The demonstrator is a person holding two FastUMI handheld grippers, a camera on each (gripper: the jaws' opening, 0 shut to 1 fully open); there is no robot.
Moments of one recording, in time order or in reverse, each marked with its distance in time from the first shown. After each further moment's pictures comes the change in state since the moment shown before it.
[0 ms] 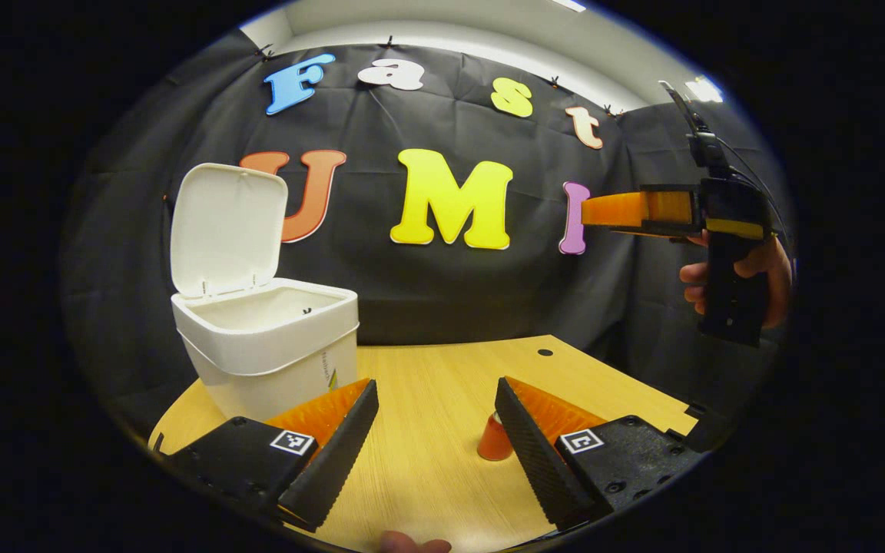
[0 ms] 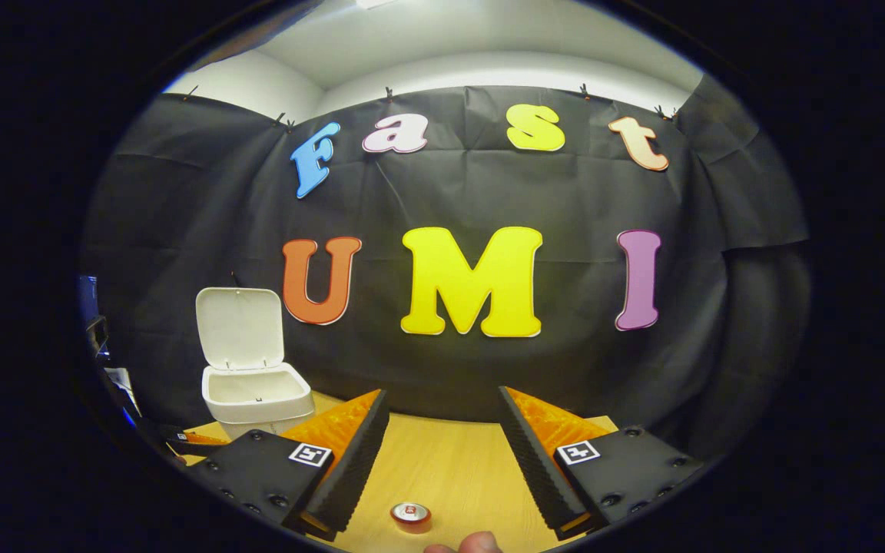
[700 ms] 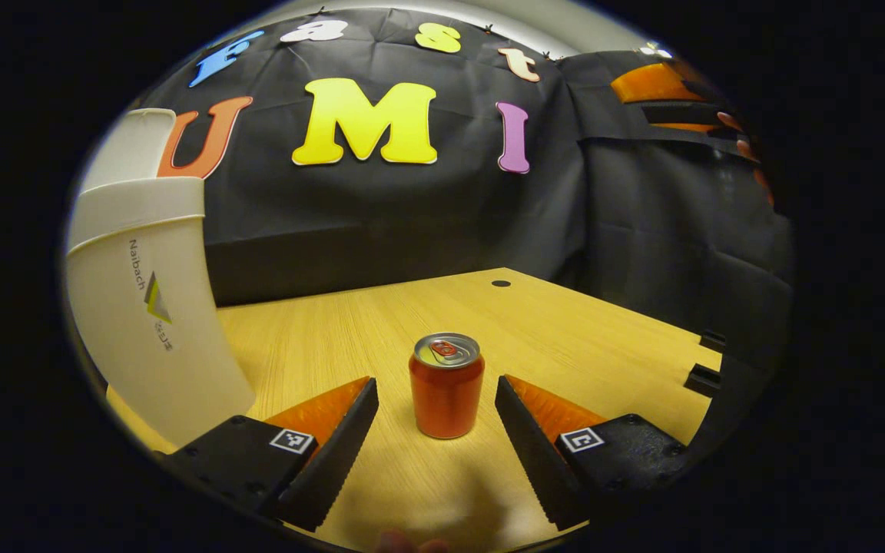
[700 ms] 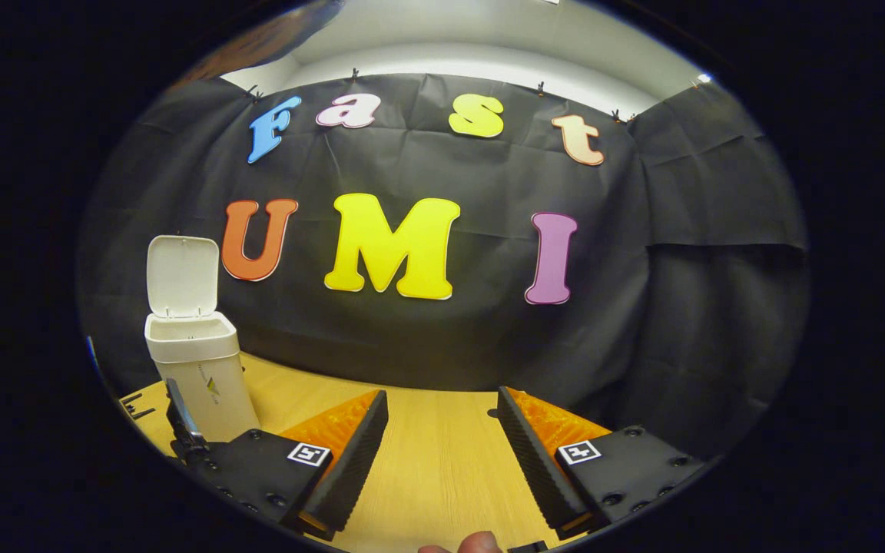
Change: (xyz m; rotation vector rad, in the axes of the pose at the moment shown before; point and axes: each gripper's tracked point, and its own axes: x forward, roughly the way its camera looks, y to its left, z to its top) left arm 0.101 -0.080 -0.140 0.098 0.166 -0.164; right arm -0.070 -0.096 -0.050 -0.057 0.084 -0.236
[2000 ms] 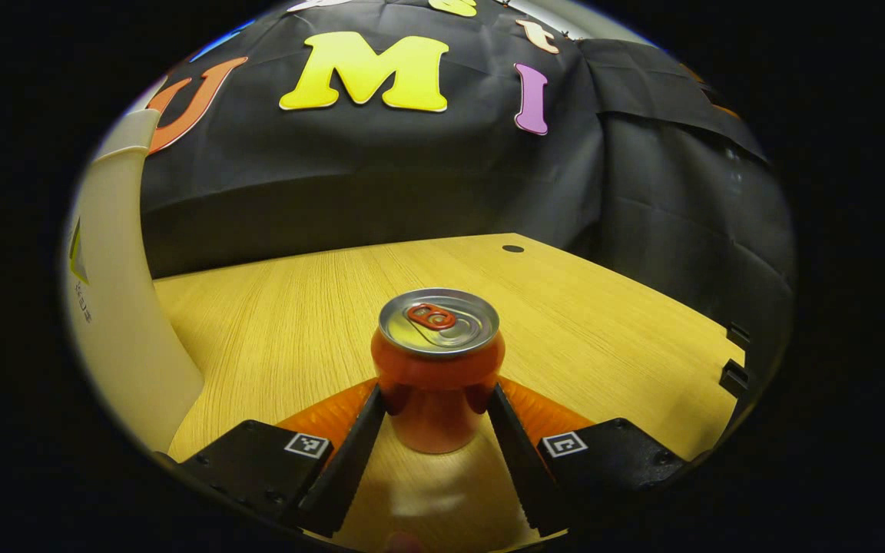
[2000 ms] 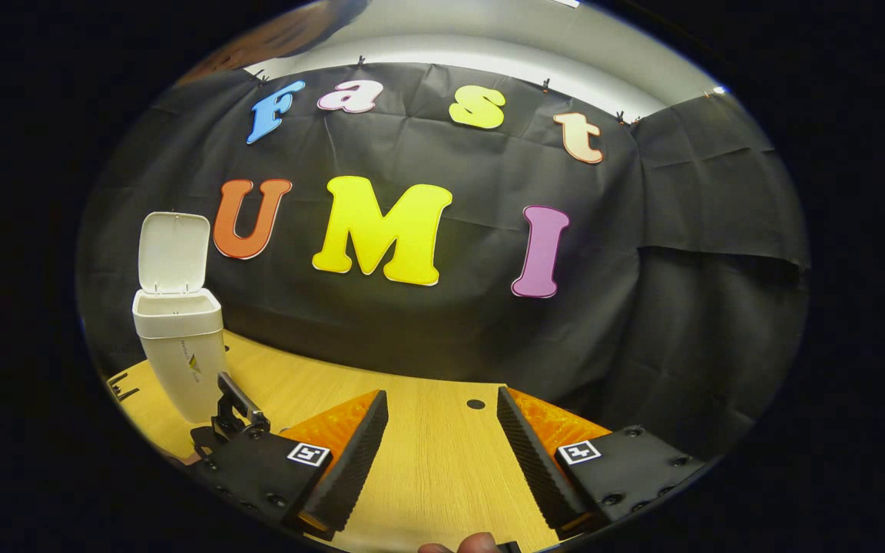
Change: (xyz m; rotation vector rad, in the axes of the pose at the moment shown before) left arm 0.071 0.010 -0.027 -0.045 0.100 -0.021; right arm 0.003 -0.016 -0.009 -0.060 0.040 -0.019
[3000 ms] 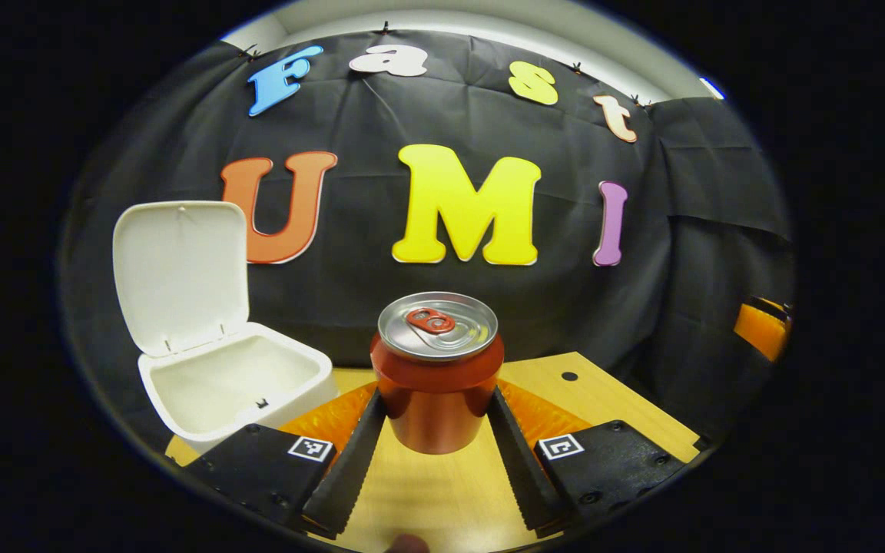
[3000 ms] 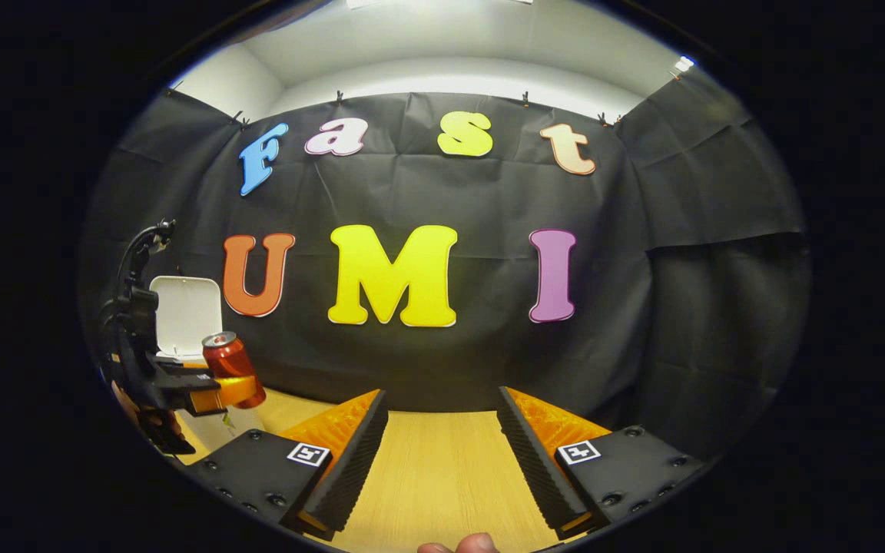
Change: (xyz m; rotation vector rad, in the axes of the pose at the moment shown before) left arm -0.166 0.110 0.236 -0.104 -0.246 0.350; right arm 0.007 0.026 0.051 0.150 -0.123 0.063
